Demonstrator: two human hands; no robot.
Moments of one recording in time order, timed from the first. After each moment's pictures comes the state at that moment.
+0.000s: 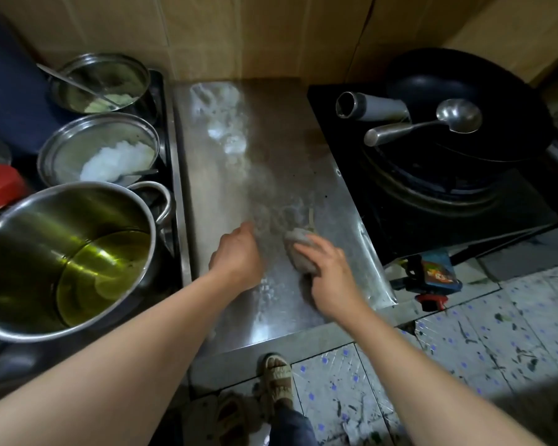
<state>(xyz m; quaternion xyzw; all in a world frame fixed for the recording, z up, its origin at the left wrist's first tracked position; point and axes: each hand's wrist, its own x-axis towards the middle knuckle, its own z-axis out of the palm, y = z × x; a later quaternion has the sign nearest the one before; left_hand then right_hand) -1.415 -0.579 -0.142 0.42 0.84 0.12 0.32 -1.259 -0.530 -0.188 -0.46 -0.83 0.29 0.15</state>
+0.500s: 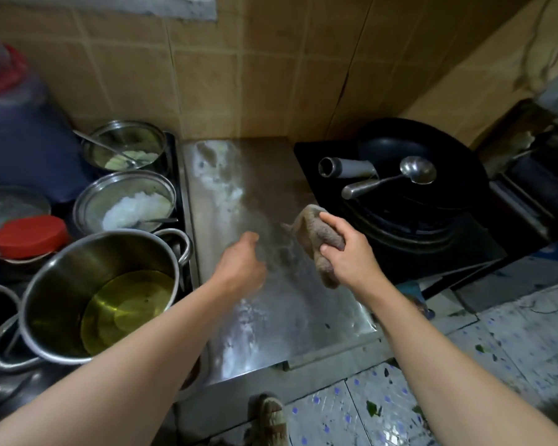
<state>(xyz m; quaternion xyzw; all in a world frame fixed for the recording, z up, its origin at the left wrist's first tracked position) -1.429 -0.581 -0.081 0.44 0.80 0.23 0.33 -1.266 -0.508 -0.056 -0.50 -0.72 0.42 0.24</state>
